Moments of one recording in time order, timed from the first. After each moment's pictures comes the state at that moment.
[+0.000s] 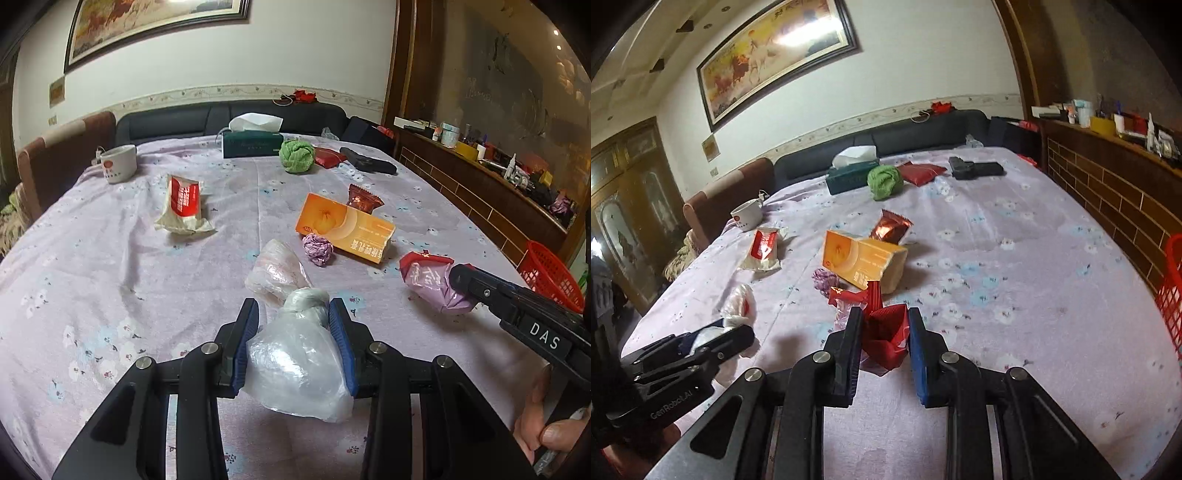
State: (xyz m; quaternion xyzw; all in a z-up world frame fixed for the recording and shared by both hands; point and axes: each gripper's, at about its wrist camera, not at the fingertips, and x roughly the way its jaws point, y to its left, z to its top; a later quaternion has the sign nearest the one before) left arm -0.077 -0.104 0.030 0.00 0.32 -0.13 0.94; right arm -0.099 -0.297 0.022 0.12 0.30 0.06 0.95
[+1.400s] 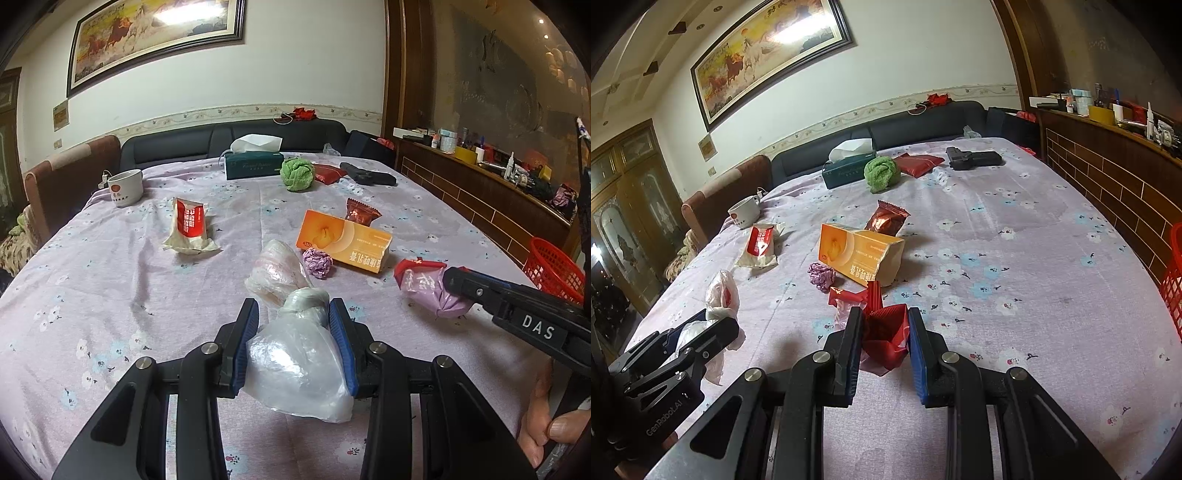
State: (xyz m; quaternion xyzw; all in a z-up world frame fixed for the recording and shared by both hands) left arm -0.089 -0.111 0.036 0.03 0.28 -0.12 0.95; right arm -0.098 -0.300 0.018 0.12 0.30 0.06 0.94
